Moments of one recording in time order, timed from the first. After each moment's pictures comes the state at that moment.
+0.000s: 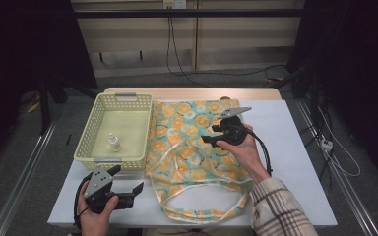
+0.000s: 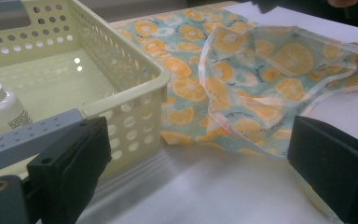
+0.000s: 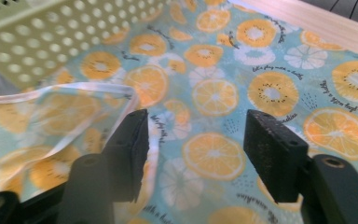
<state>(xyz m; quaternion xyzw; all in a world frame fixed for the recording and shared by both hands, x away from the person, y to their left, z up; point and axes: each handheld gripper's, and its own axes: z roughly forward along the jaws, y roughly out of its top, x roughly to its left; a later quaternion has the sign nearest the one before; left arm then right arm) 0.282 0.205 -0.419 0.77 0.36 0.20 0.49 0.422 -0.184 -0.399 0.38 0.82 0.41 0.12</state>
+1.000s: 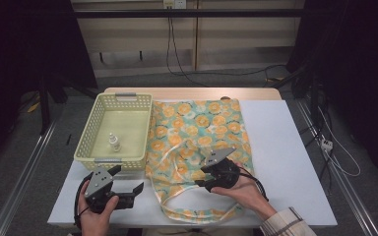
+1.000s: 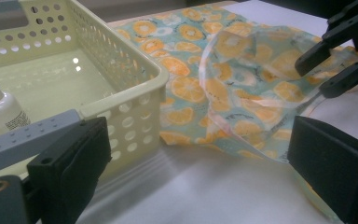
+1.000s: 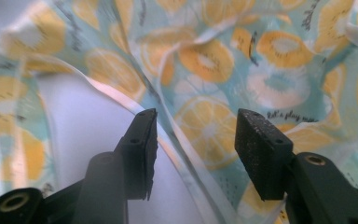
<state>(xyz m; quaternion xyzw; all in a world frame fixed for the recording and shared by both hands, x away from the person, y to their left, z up) 0.282 0.204 -0.420 0.77 0.36 0.19 0.49 0.327 -0.147 -0.430 0.26 0.89 0.36 0.07</state>
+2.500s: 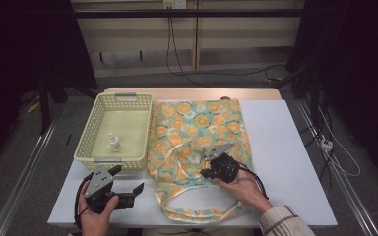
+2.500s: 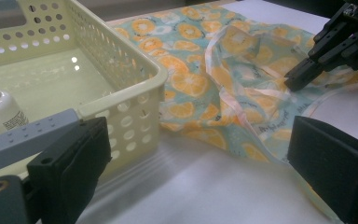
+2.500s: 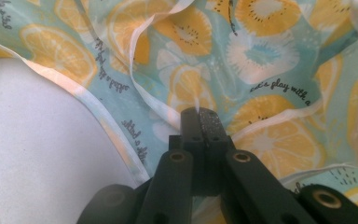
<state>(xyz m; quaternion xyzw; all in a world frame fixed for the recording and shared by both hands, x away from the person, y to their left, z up) 0.282 0.205 -0.420 0.77 0.36 0.19 0.49 0.348 -0.154 -0.450 0.29 0.90 0.33 0.06</state>
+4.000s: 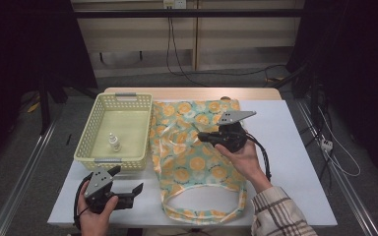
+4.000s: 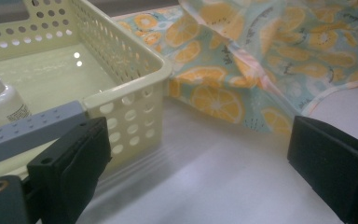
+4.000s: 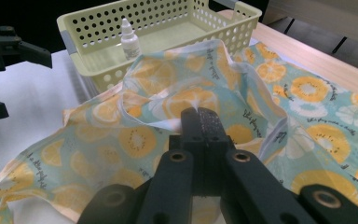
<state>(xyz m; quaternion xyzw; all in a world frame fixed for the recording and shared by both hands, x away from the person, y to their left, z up) 0.282 0.207 -0.422 0.77 0.36 0.19 0.48 0.385 -0.169 -0.364 0.30 0.81 0.48 0.11</state>
